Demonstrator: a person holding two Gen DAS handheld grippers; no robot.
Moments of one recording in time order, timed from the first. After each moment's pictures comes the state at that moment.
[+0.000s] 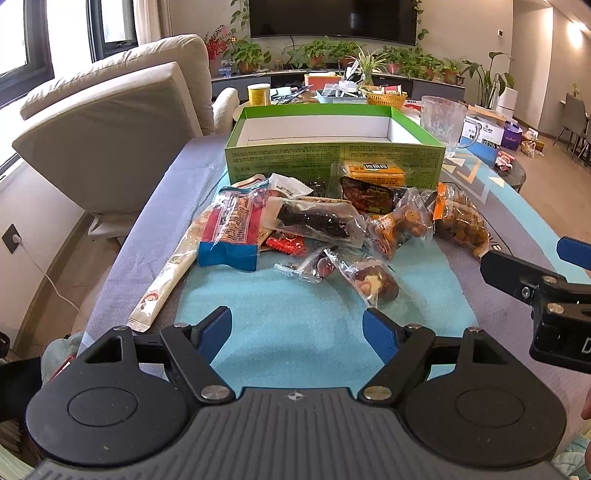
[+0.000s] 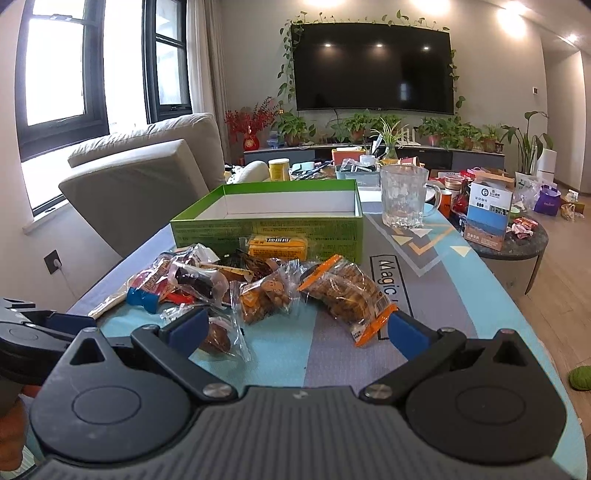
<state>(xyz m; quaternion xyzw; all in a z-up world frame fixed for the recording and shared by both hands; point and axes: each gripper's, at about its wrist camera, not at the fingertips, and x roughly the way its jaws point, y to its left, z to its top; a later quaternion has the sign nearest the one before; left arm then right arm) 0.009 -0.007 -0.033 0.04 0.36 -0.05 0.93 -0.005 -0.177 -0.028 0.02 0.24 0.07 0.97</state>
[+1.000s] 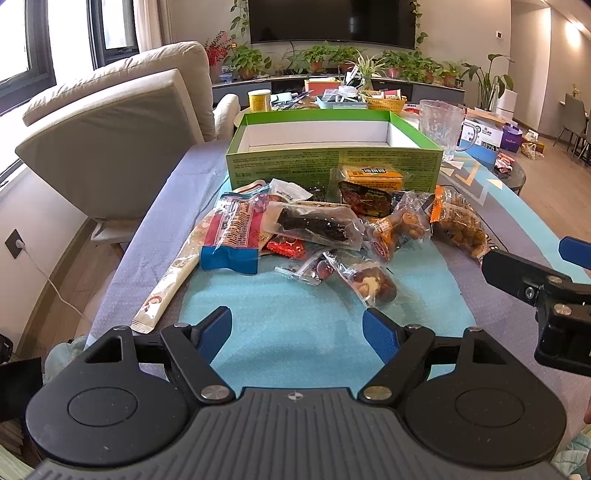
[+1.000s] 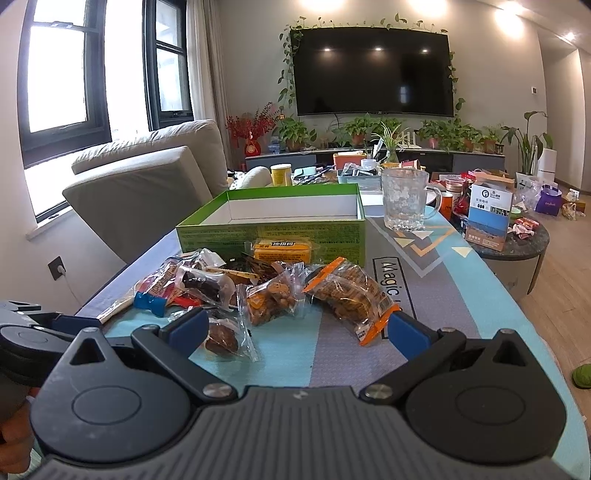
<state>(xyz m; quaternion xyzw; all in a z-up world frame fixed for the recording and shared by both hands) 0.004 -0.008 -0.031 0.04 0.35 -0.05 0.93 -0.013 -0.176 -0.023 0.03 0.23 0.07 0.97</state>
